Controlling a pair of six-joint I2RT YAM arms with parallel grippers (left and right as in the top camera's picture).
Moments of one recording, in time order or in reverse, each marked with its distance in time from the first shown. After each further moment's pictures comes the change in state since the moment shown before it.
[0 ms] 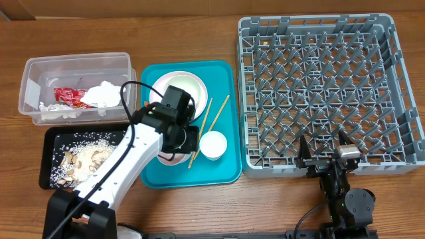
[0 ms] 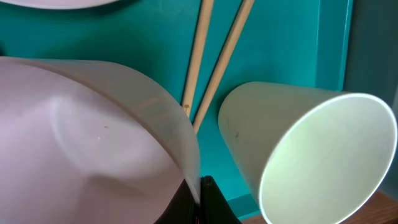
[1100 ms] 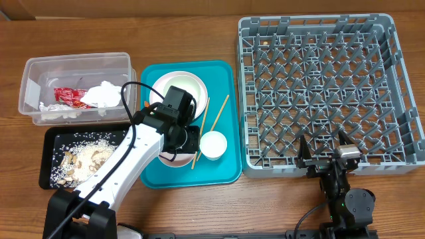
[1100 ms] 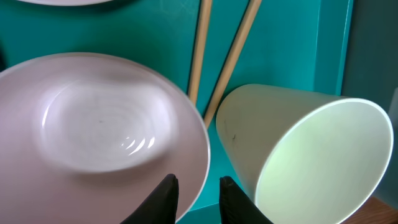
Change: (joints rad) left arm -0.006 0.000 0.000 0.005 0.003 -0.034; right arm 0.000 0.000 0.000 0.000 0.000 0.000
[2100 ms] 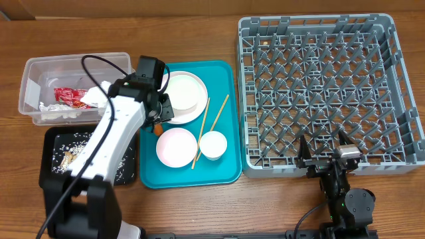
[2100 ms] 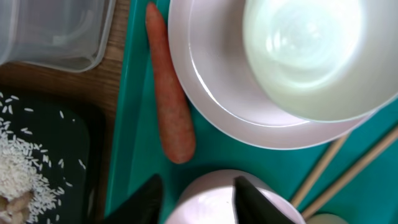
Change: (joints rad) left arm 0.202 0.148 0.243 -0.086 -0.279 -0.094; right arm 0.000 0.000 0.000 0.000 0.000 0.000
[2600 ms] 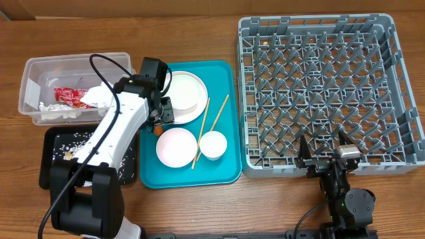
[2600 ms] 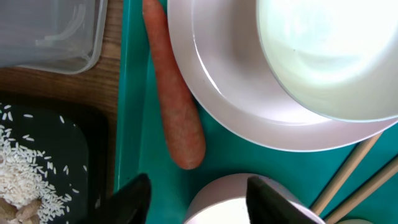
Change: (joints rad) left arm 0.000 0.044 0.000 -0.006 -0.018 0.057; right arm 0.000 0.000 0.000 0.000 0.000 0.000
